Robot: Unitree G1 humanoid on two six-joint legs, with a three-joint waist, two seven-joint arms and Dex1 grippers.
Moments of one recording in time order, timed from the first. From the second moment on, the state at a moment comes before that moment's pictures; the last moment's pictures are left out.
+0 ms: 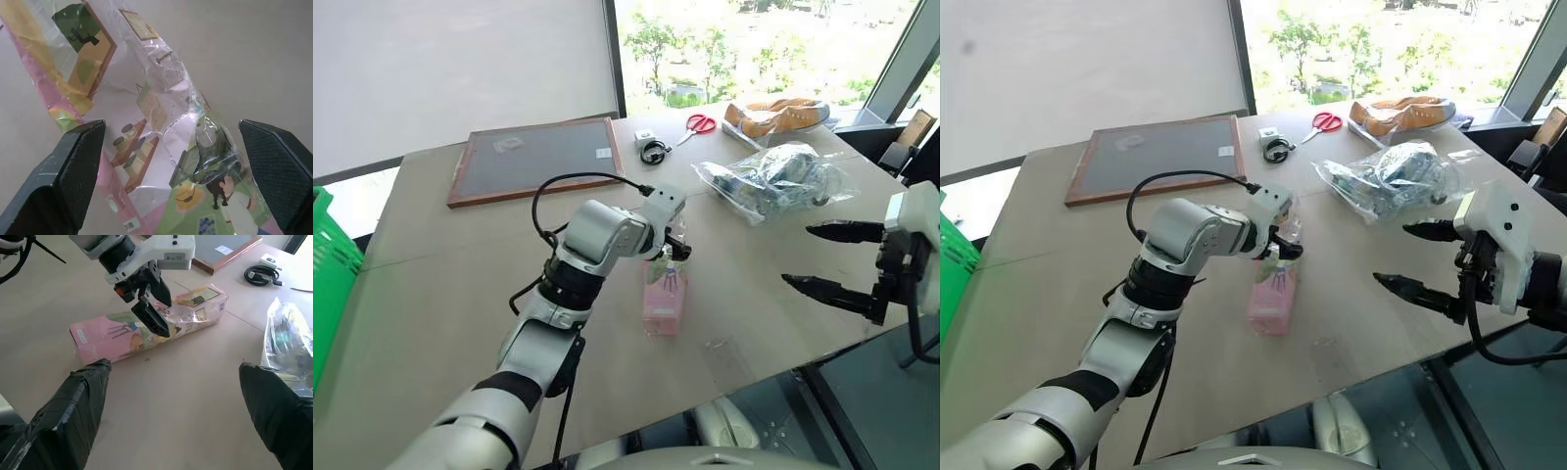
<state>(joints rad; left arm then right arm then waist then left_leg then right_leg) -0.88 0.20 -0.28 0.02 -0.28 1.48 -0.28 -0.03 -1.07 -0.56 -0.74 0.98 0.97 0.78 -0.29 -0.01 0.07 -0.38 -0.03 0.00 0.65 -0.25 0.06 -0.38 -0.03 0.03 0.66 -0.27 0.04</state>
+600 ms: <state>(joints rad) -0.89 0.19 -0.24 0.01 -0.25 1.50 -0.24 -0.05 -1.07 -0.52 -0.74 0.98 0.92 0.77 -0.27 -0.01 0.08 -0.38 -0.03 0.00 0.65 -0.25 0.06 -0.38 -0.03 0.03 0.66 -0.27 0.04</state>
